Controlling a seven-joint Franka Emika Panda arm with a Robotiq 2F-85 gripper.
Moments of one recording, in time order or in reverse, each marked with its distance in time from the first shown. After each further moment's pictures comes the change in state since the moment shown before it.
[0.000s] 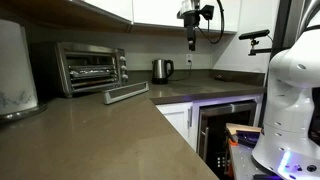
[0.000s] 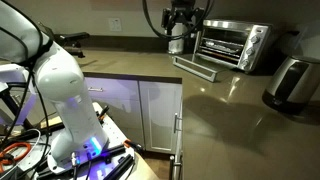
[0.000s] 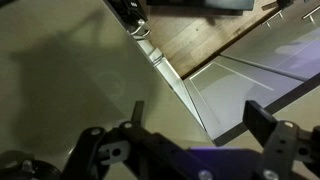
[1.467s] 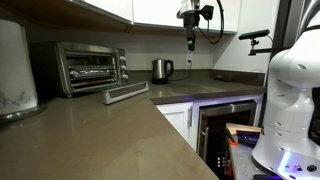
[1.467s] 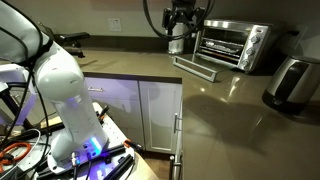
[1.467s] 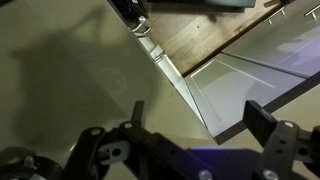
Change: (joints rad) arm 0.000 0.000 0.000 -0.001 0.000 0.016 0.000
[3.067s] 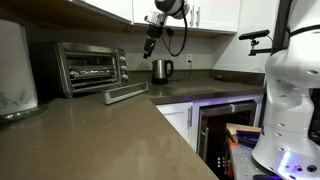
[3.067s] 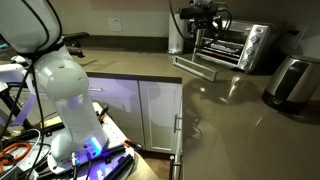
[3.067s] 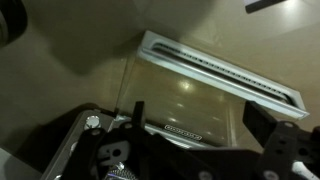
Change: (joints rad) arm 0.146 0.365 -0.013 0.111 0.200 0.664 -0.184
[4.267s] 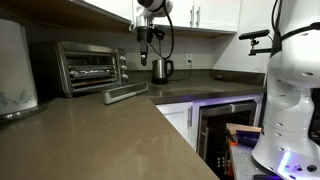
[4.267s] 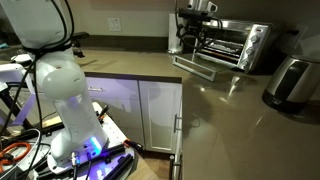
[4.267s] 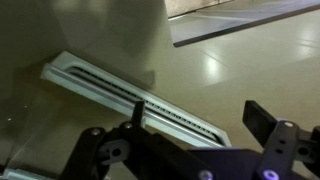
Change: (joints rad) arm -0.073 0.194 0.147 0.237 0.113 -0.447 -0.121
